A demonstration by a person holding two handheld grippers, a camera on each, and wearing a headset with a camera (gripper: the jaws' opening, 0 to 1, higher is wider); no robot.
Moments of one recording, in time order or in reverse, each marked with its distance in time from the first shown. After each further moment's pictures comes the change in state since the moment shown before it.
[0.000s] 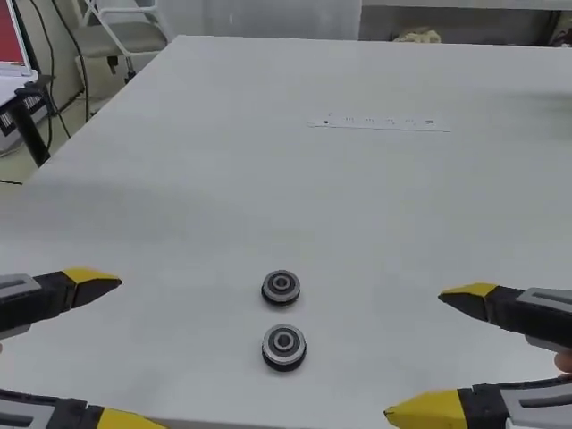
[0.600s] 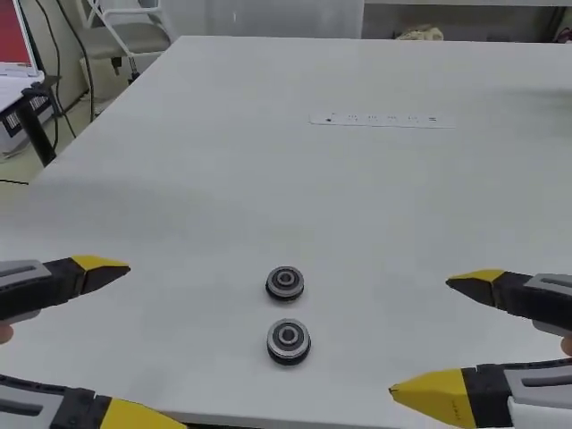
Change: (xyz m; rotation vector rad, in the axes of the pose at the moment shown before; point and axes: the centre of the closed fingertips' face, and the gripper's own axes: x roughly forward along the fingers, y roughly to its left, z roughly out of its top) left arm -0.001 -0.004 0.005 0.060 0.002 -0.005; right arm -0.003 -0.004 0.005 -0.015 -0.017 -0.030
